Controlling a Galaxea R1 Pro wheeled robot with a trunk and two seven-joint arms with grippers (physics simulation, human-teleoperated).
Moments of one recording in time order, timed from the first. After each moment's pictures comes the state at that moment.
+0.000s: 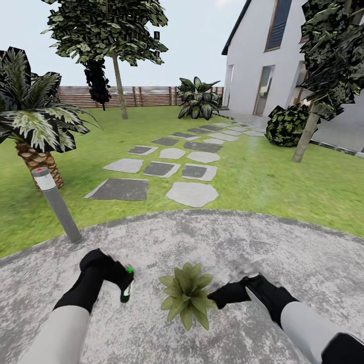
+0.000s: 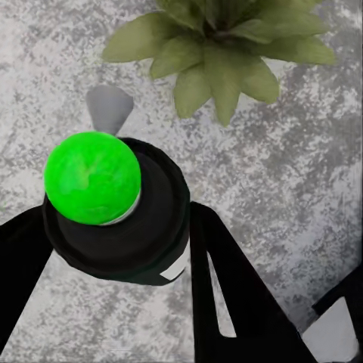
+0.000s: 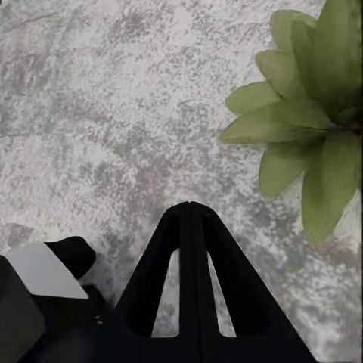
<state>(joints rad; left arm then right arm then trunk) -0.66 -0.05 0.22 -0.97 -1.13 0.58 -1.14 -0.77 -0.13 0.66 -0.39 -0.30 0.32 0.76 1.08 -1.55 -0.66</state>
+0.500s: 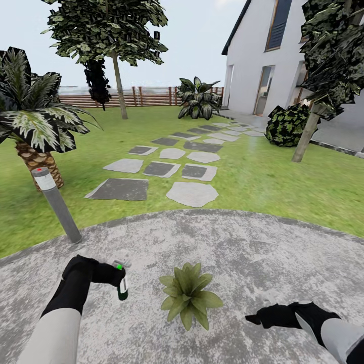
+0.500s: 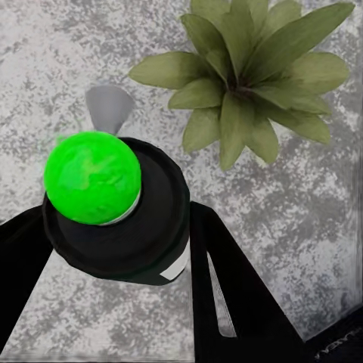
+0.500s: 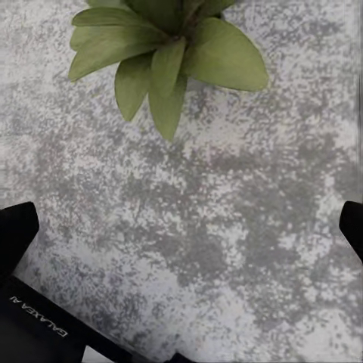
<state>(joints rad) -0.65 -0.05 0.46 -0.97 -1.01 0.61 -1.06 -0.76 -0.28 0.65 -0.02 -0.43 0.06 0.75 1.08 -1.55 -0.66</state>
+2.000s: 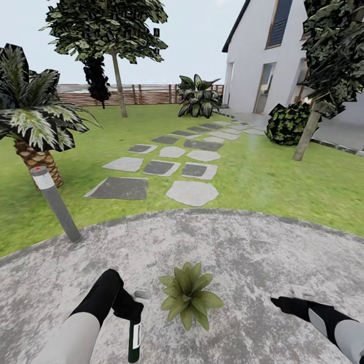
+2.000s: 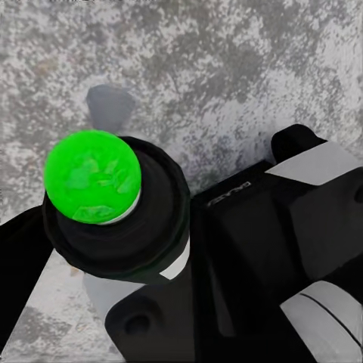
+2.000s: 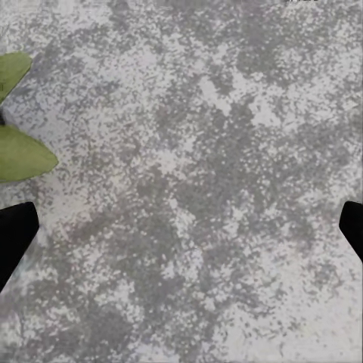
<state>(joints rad) -0.66 -0.09 0.28 -0.66 -1.02 0.94 -1.07 -0.76 -0.35 0.64 -0.02 -0.77 0.06 0.31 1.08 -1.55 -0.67</state>
